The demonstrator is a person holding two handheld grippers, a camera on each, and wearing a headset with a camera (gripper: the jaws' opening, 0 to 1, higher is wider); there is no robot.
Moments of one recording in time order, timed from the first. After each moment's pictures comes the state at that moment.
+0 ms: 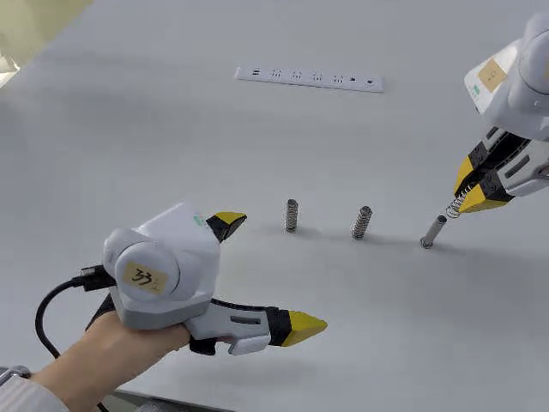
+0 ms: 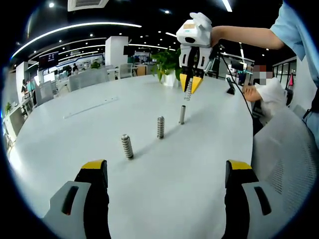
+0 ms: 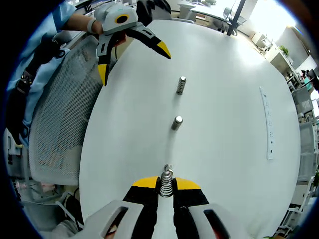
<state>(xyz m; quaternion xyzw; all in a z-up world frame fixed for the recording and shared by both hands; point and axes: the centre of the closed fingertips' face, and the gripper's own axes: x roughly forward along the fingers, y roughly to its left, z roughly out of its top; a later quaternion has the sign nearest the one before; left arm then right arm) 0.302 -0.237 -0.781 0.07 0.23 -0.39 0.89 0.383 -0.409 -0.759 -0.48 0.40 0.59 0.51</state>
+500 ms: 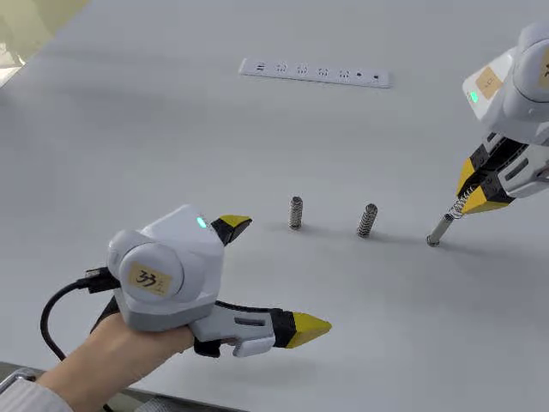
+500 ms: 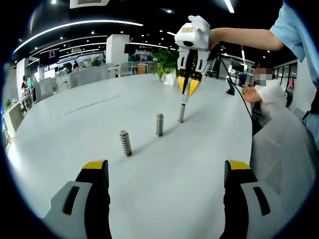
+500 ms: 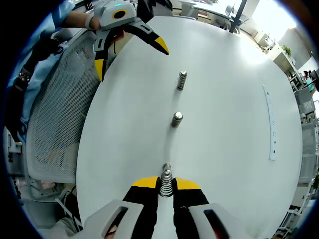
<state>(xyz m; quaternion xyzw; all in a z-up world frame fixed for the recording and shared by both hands) 0.299 -0.237 -0.785 0.06 0.24 -0.39 0.89 0.385 -0.410 -0.770 -0.49 0.40 0.59 0.50</state>
